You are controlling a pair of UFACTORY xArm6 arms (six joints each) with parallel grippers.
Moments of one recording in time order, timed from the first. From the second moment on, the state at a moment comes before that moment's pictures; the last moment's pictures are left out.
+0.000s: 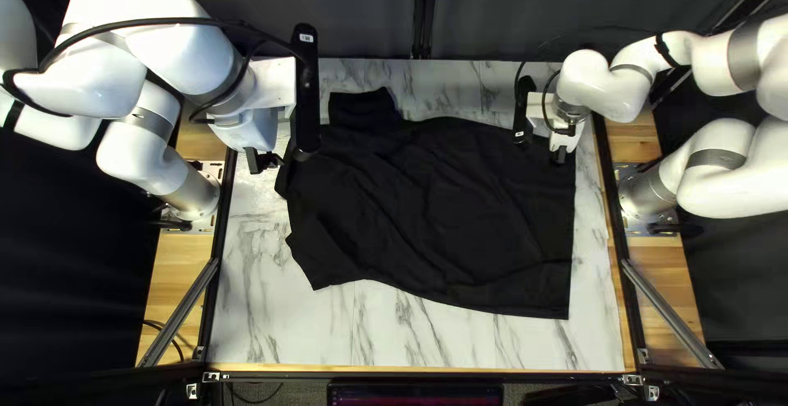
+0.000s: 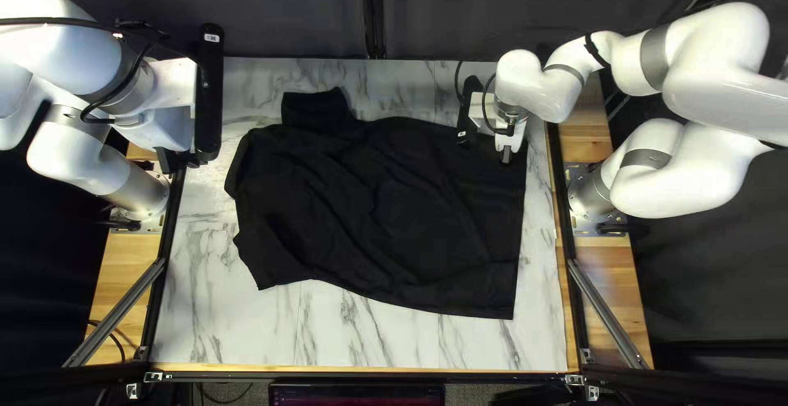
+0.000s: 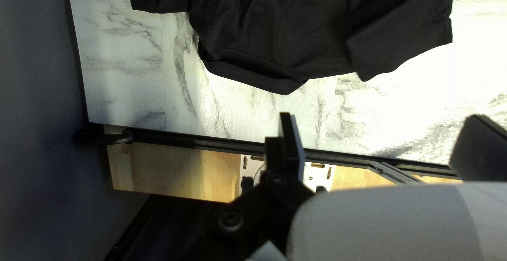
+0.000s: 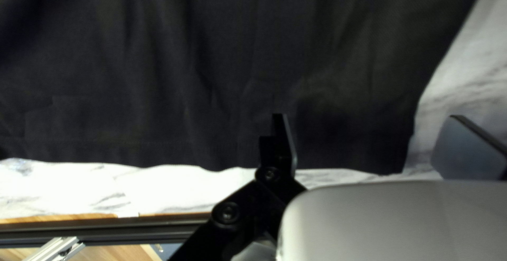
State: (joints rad) left arm -0.17 -0.73 -0.92 0.12 1.57 -0.25; right arm -0.50 -0.27 -0.26 -0.01 0.73 -0.34
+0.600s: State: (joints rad) left arm -0.17 -0.73 -0.92 0.12 1.57 -0.25; right arm -0.52 -0.28 -0.28 -0.02 0.75 -0.35
